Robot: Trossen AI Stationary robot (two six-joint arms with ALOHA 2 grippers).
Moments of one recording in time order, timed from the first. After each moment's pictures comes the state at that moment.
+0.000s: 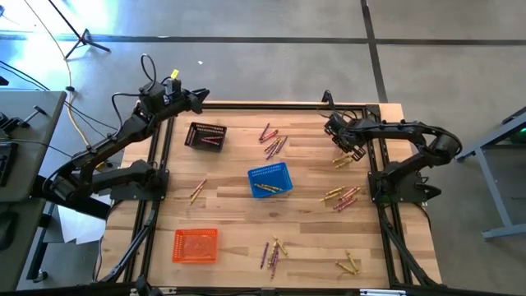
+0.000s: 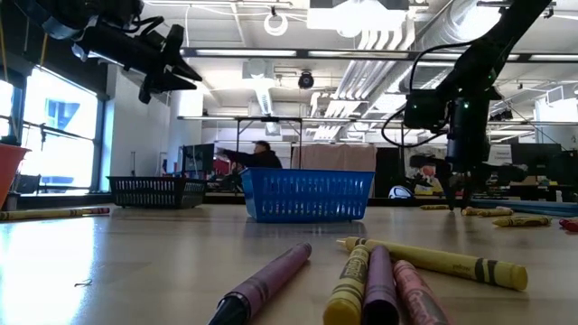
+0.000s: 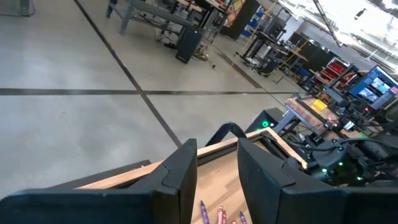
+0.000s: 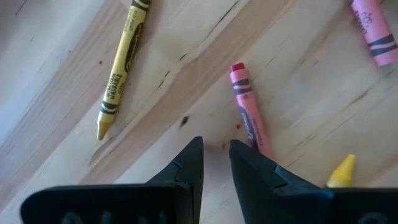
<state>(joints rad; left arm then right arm) 0.98 0.93 0.61 0.16 0.26 -0.47 -0.70 1.45 0.61 -0.52 0.25 1.64</state>
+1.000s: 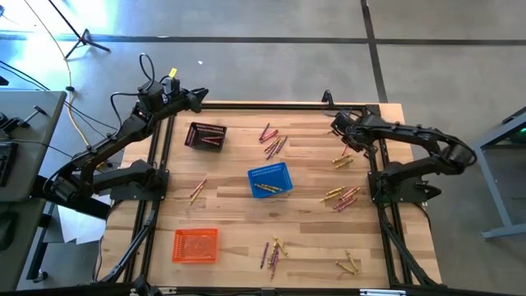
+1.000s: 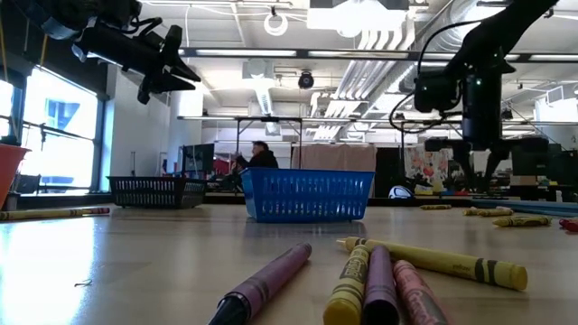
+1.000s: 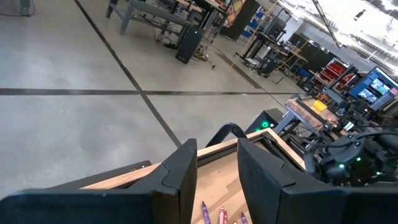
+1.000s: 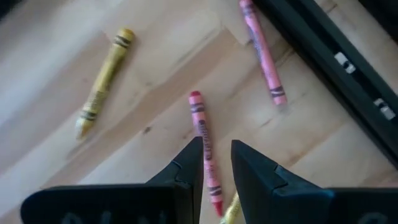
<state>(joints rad) 1.00 0.93 0.61 0.16 0.28 -0.47 -0.70 1.29 0.66 -0.81 0.32 1.54</state>
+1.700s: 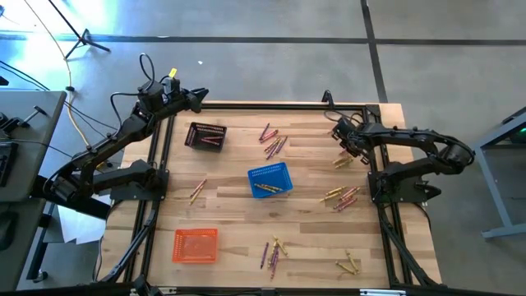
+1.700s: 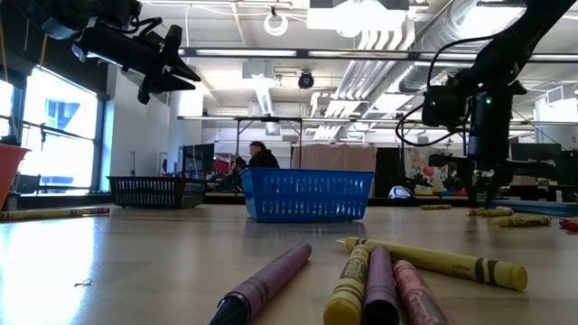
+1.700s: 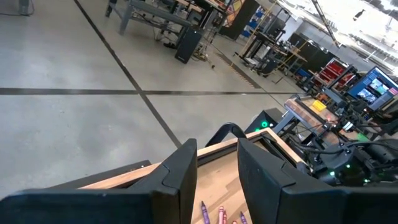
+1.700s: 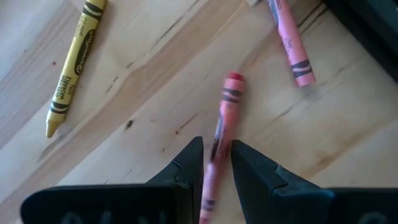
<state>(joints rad) 1.00 0.93 0.61 0.16 0.29 -0.47 -0.73 1.30 0.51 -0.57 0.25 1.54</state>
